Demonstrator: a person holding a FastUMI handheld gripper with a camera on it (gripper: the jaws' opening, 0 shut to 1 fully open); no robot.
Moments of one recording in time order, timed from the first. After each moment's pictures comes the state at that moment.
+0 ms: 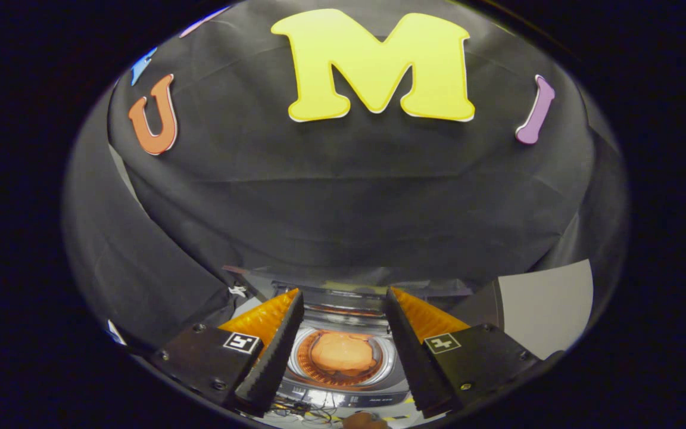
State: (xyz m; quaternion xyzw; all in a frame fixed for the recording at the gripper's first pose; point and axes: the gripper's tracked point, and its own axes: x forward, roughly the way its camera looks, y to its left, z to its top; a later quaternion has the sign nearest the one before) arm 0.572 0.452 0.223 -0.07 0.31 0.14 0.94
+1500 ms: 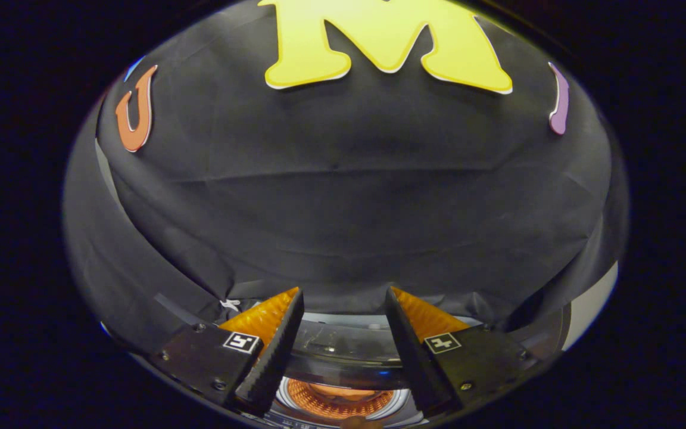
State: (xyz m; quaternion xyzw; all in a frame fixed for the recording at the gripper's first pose) arm 0.675 0.481 0.148 -0.06 0.28 0.15 0.94
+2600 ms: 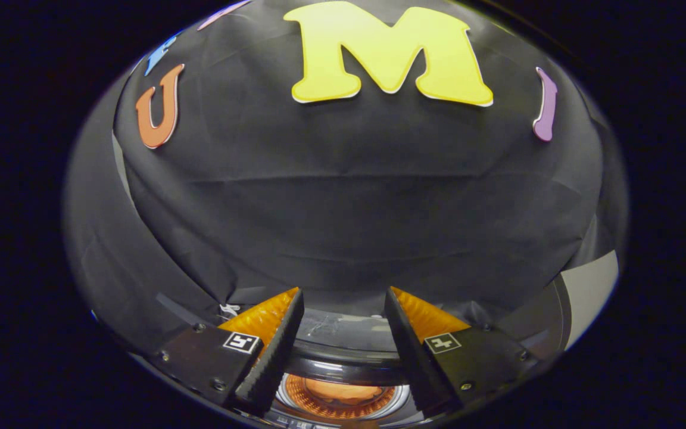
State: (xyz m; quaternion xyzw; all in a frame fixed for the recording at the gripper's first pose) arm 0.620 0.471 0.142 -0.07 0.23 0.16 0.96
